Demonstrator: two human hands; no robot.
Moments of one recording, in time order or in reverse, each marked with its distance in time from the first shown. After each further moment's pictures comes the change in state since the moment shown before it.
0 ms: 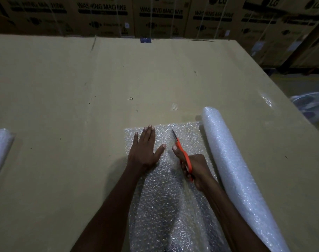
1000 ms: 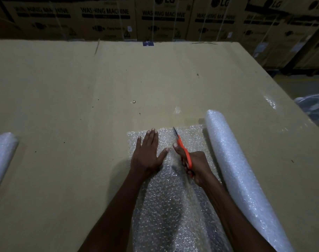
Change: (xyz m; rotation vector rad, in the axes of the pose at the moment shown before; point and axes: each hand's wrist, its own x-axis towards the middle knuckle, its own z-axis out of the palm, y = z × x) left_hand -0.001 0.000 0.000 0.004 0.015 -0.006; right_hand 0.018 -0.012 0.011 -0.026 0.039 -0.008
